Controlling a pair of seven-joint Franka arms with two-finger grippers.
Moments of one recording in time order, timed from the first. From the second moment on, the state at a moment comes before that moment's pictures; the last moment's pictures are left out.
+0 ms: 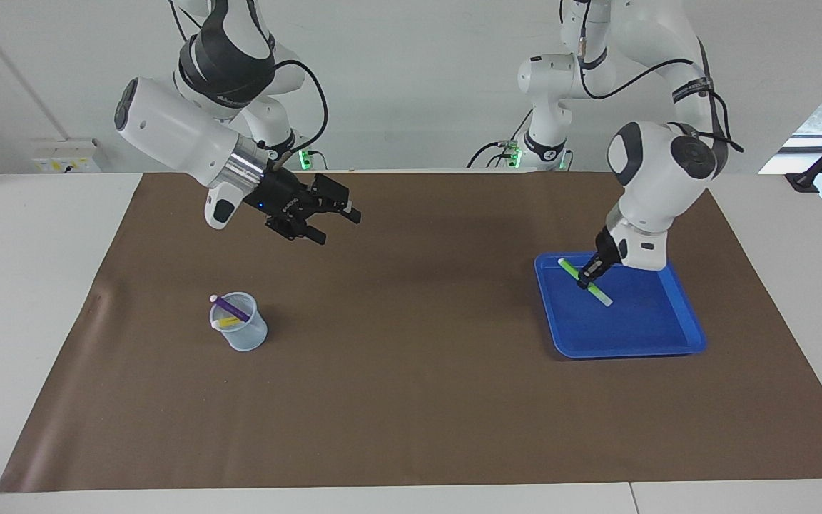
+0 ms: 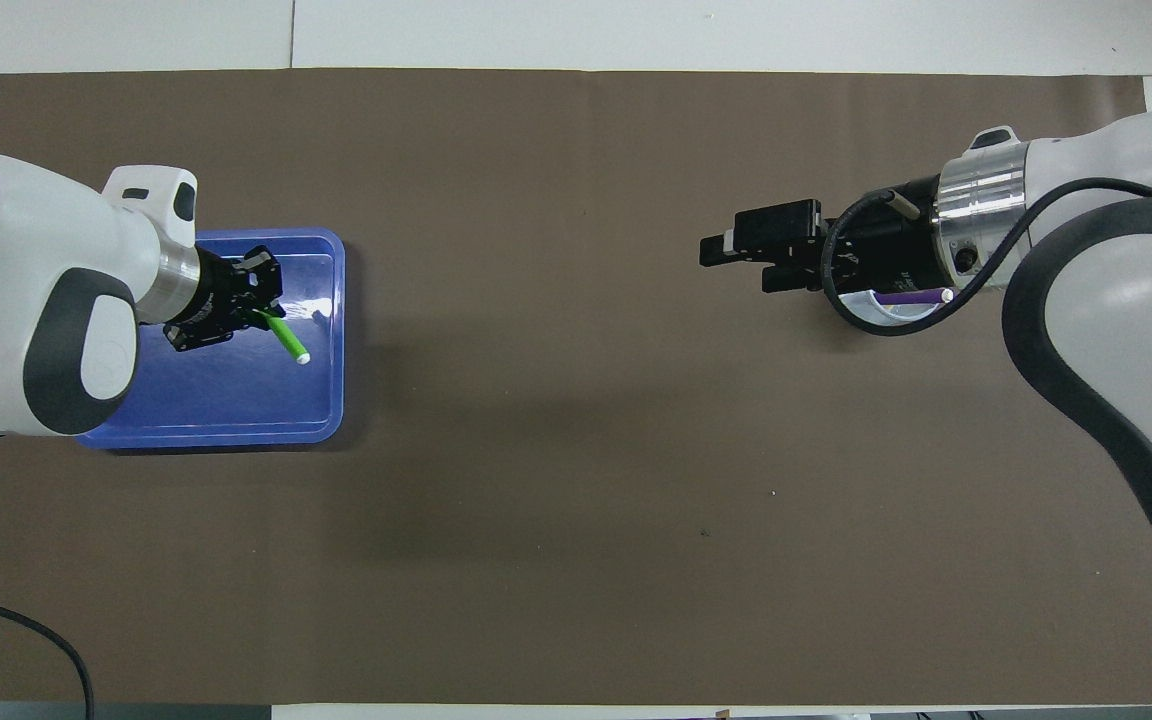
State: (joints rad) left arm -0.16 0.13 -0.06 -1.95 -0.15 2.09 -0.79; right arm 0.17 0.08 0.01 -1.78 0.85 1.95 0.02
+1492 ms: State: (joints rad) left arm -0.51 0.15 -0.06 -1.79 -0.51 2.34 -1.48; right arm 0.39 0.05 0.02 -2.01 1.22 2.37 0.01
